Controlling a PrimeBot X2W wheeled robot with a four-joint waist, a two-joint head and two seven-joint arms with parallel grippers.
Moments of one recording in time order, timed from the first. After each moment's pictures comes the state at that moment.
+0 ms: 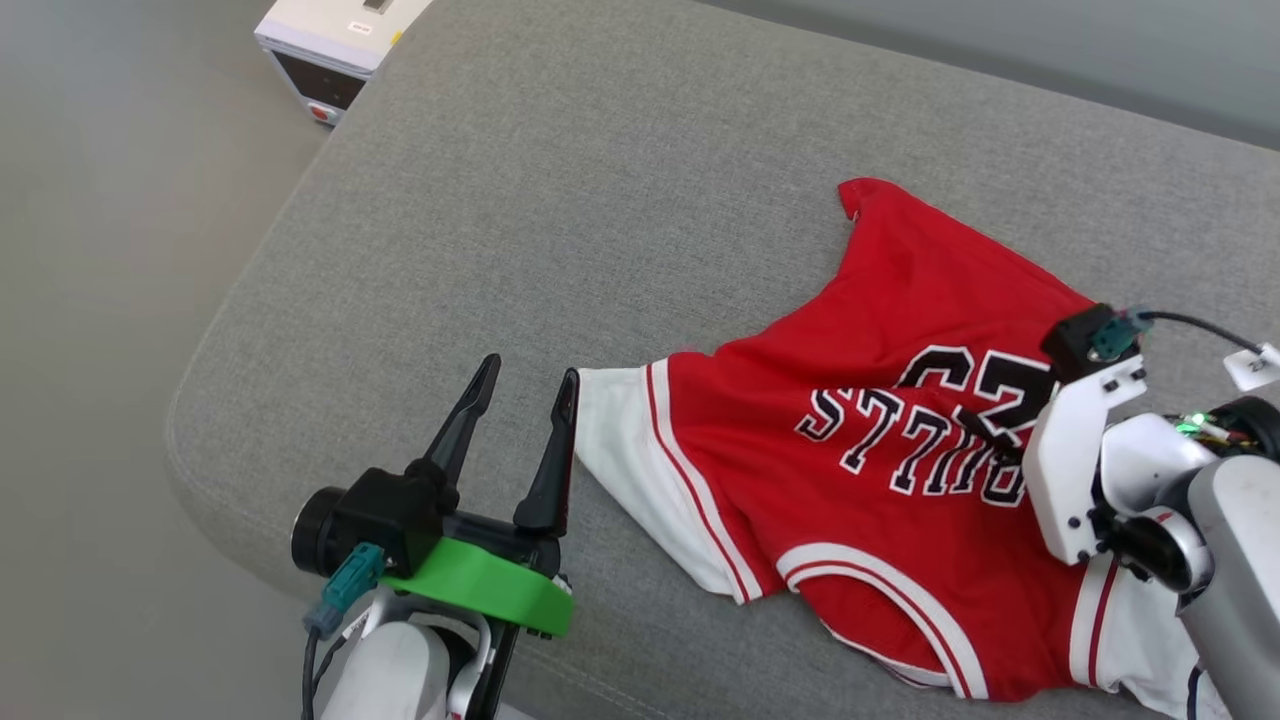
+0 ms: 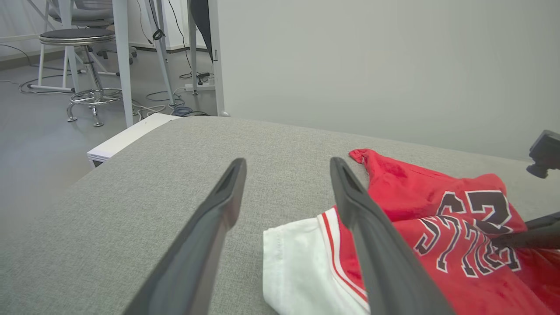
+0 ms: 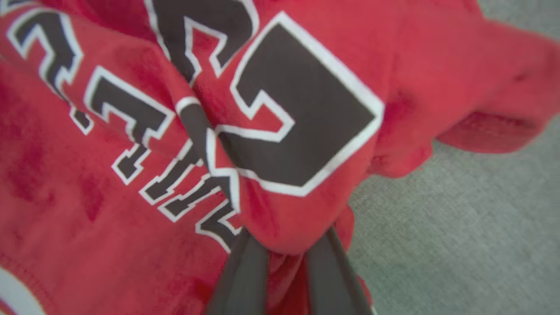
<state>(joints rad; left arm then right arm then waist) -0.13 0.06 -0.23 0.05 -0.24 -0.13 -0.26 -0.42 -0.44 0.35 0.24 0.43 0.13 0.80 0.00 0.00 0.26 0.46</state>
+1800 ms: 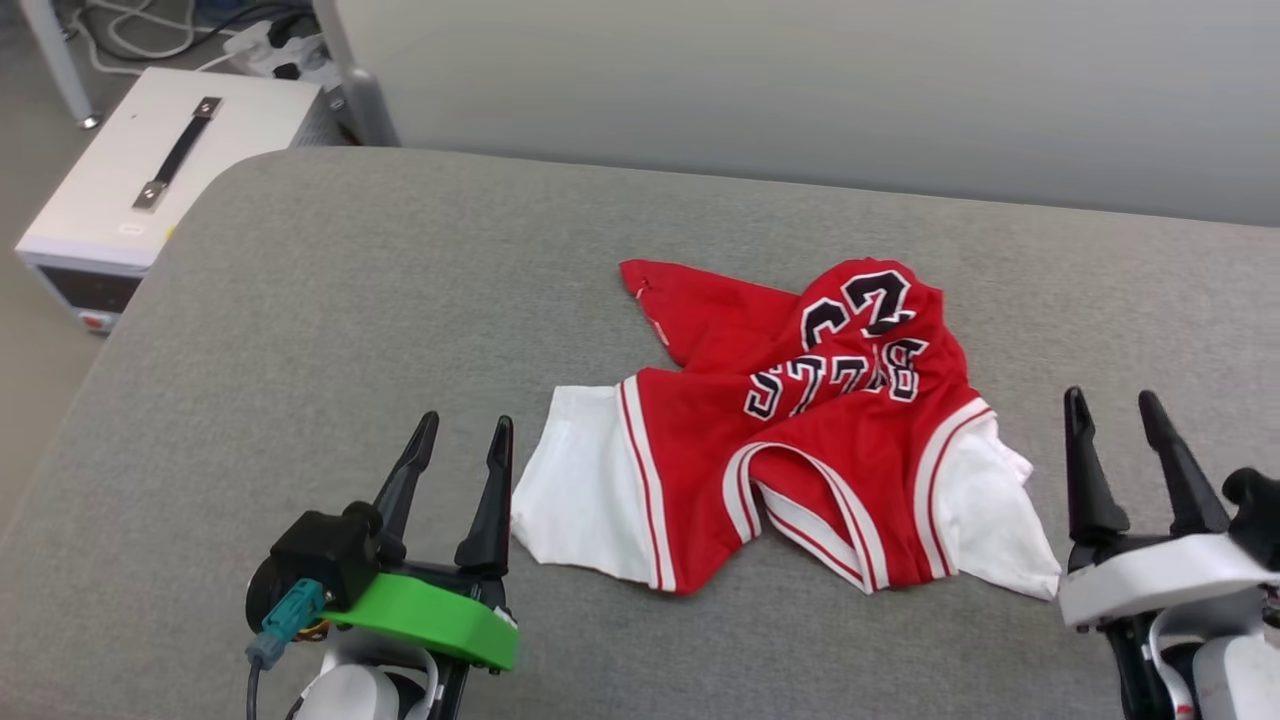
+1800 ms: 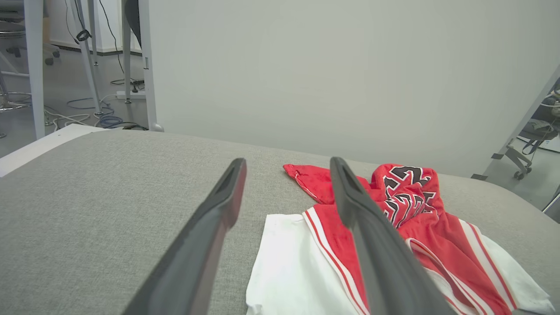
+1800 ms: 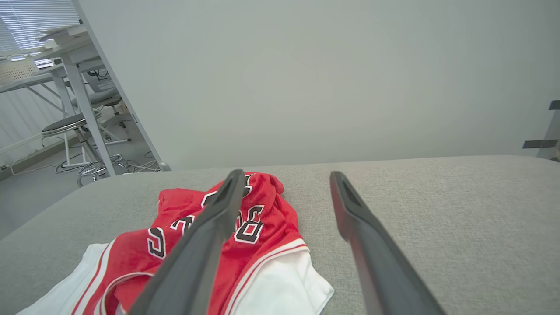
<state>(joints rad) -0.06 0.09 -0.16 0.10 -0.31 -0.13 -0.26 -0.09 -0.16 -0.05 0.10 0.33 0.13 -0.18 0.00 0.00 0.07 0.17</state>
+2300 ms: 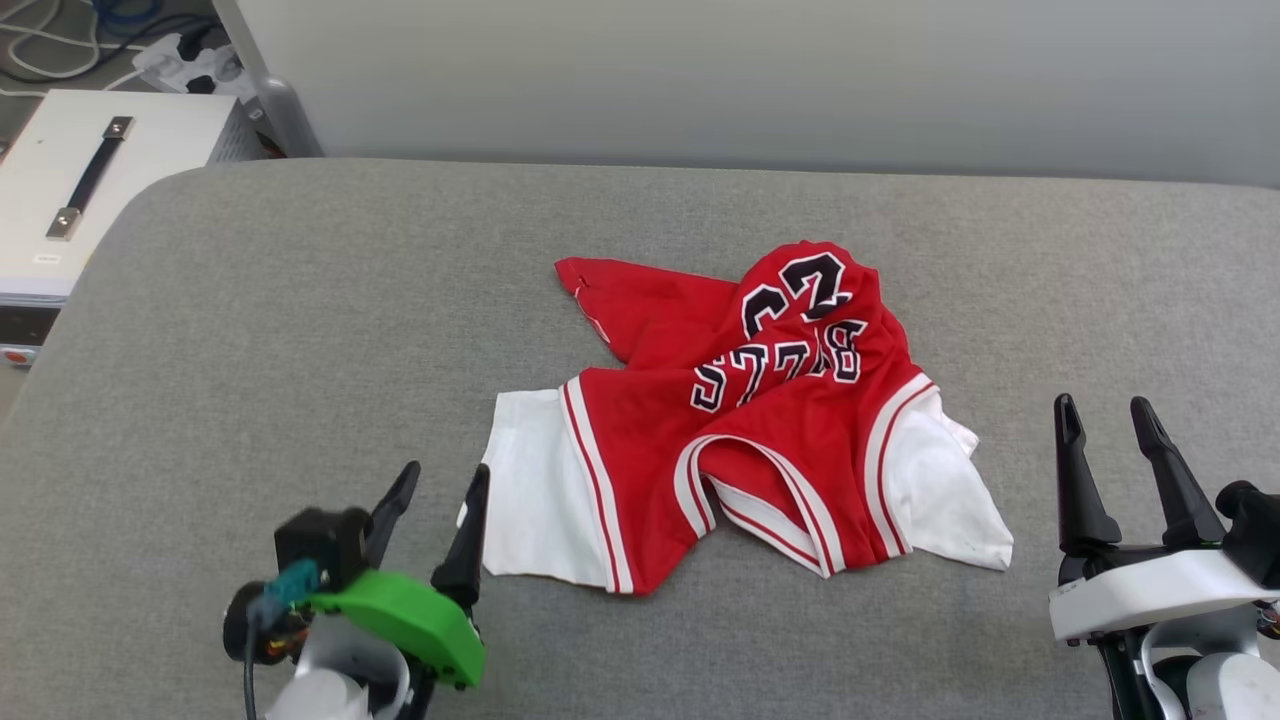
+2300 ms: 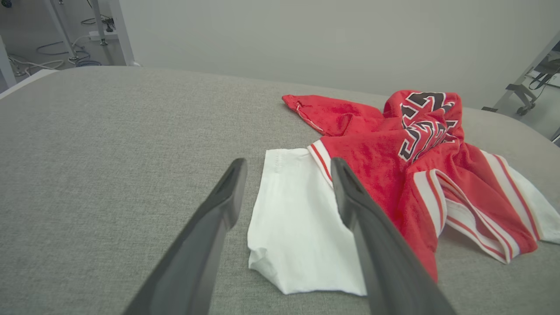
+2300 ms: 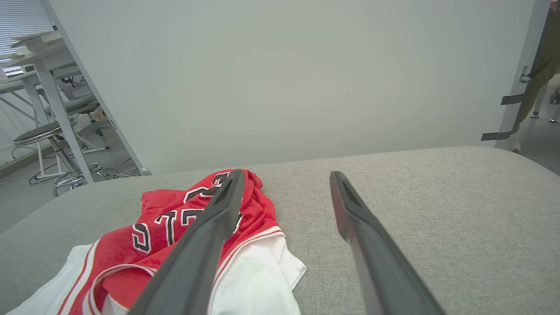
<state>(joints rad) -0.07 0.16 -0.17 0.22 -0.35 -0.12 -0.16 -0.03 -0.12 -0.05 0.00 0.29 0.13 -0.17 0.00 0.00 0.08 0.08</state>
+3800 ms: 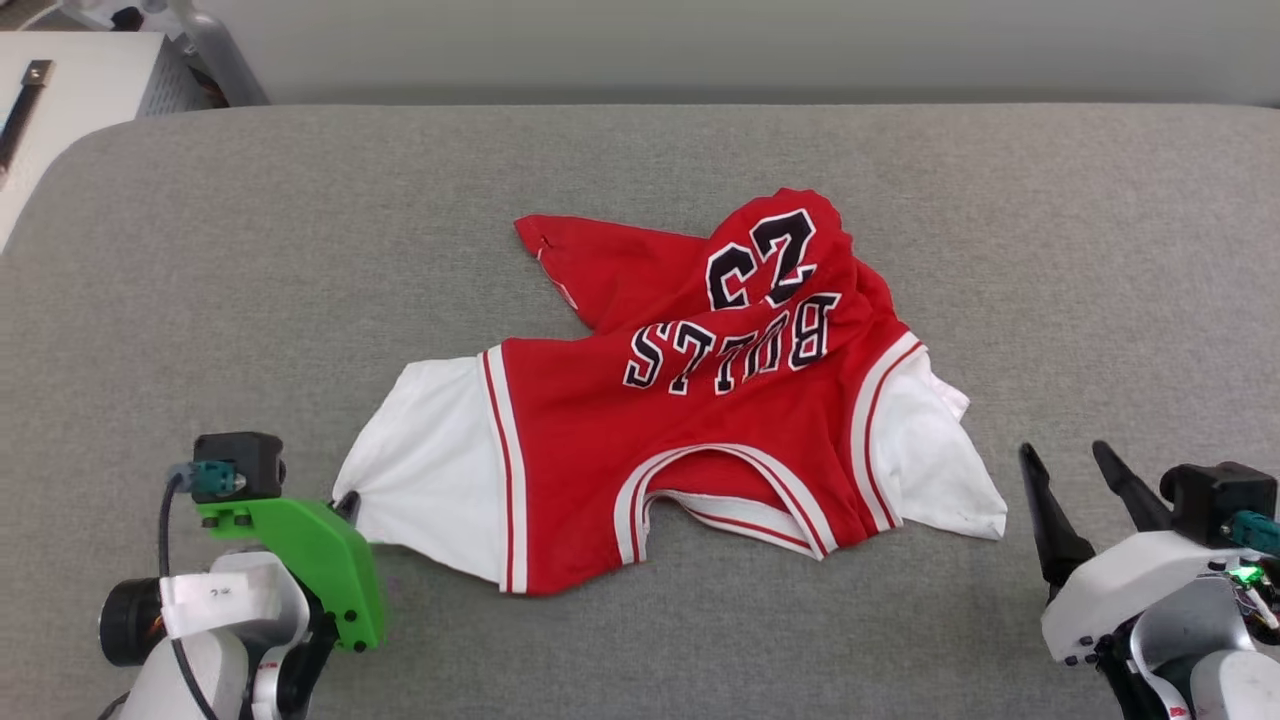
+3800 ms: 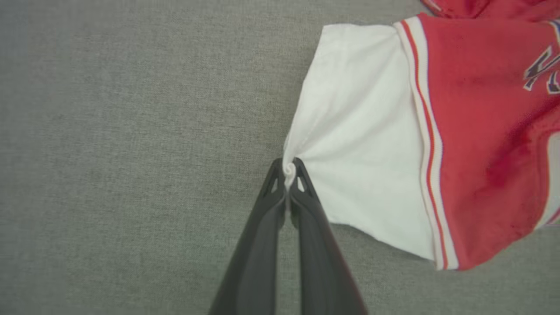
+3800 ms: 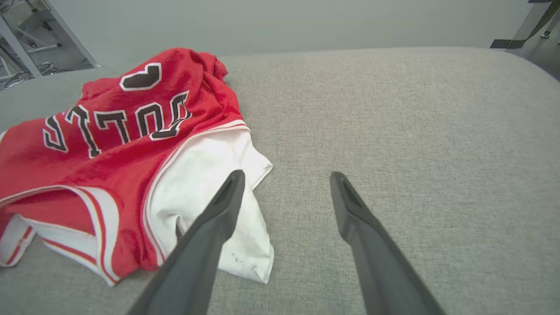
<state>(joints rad) -0.11 0.30 -0.10 0.05 -0.42 0.08 0.52 -0.04 -0.16 -0.03 0.01 0.24 0.13 0.10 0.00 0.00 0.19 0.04</state>
